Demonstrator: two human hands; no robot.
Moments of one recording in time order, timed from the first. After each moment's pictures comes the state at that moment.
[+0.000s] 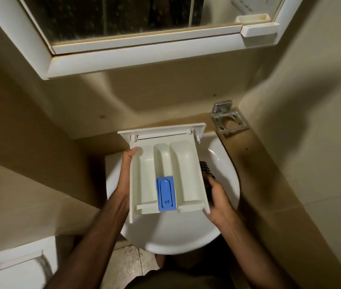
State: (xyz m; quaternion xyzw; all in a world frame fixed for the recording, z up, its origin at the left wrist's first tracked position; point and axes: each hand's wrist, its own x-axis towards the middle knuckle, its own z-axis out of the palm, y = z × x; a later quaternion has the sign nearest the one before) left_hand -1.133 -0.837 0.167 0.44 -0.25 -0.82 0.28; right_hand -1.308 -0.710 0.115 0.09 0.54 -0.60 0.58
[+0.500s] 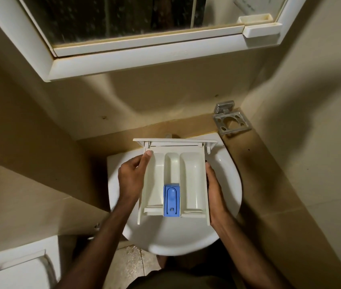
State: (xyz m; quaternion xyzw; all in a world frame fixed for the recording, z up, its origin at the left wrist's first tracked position) left_hand -1.132 -0.841 0.138 0.56 -0.57 -0.50 0.33; right_hand -1.299 -0.718 0.104 -0.04 0.55 -0.63 0.54
